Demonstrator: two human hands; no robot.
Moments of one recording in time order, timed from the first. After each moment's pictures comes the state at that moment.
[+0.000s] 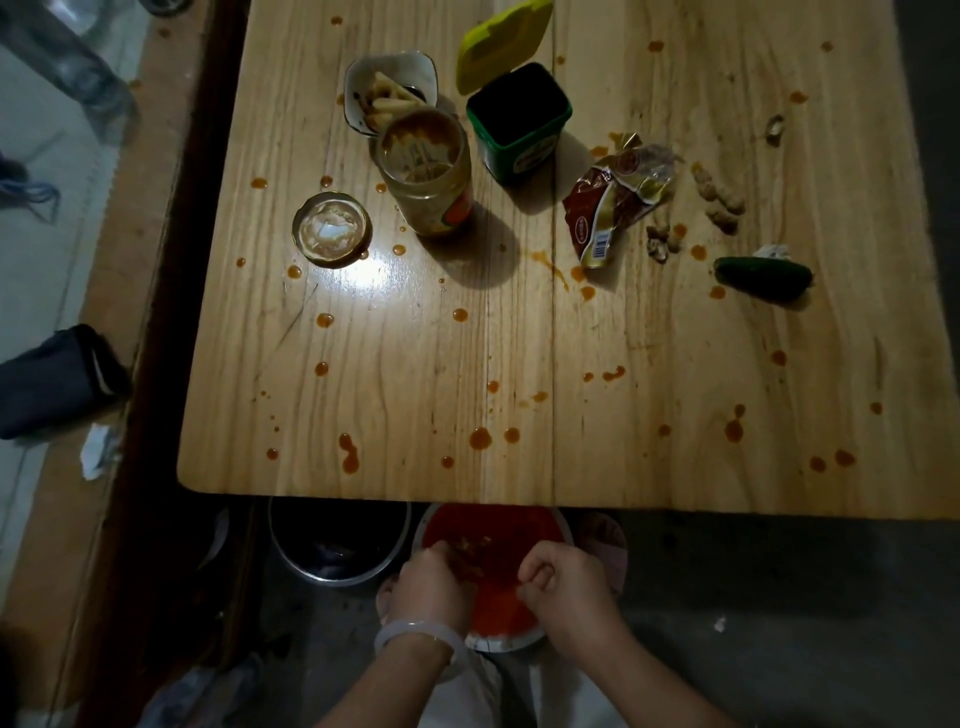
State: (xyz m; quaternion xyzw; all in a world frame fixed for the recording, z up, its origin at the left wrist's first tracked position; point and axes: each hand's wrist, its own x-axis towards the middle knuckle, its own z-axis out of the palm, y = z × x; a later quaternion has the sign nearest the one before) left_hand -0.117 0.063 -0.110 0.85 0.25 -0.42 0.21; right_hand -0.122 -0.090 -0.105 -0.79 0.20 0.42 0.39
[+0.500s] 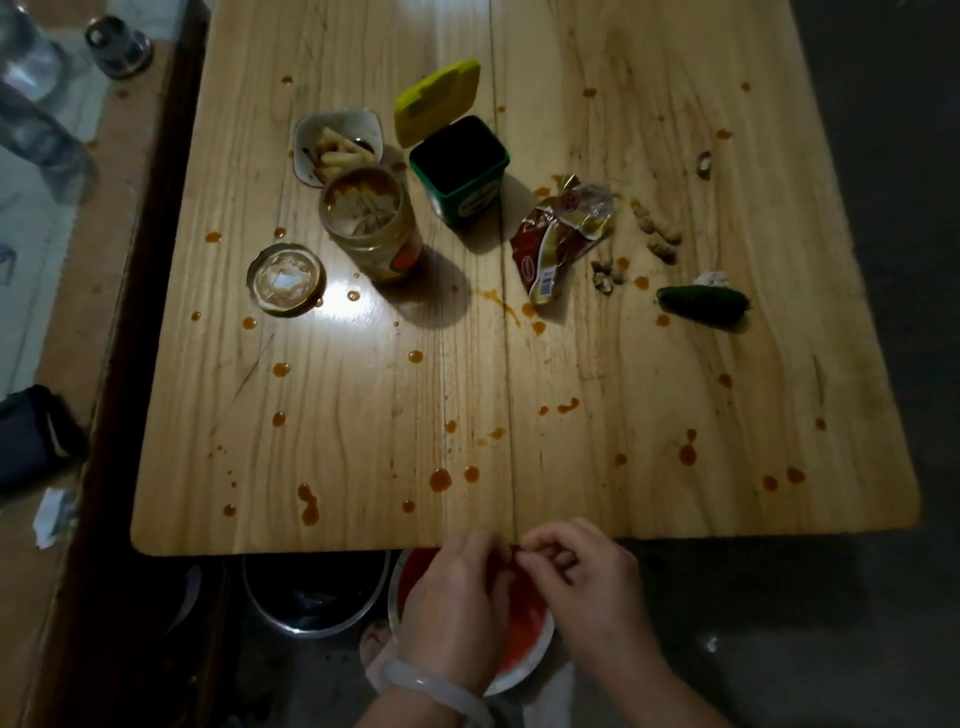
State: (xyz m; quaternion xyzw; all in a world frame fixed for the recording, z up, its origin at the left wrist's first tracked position) left_hand -0.082 0.013 -0.046 0.91 0.05 -0.29 0.30; right_hand -0.086 -0.120 -0.048 -0.82 0.20 0.24 0.47
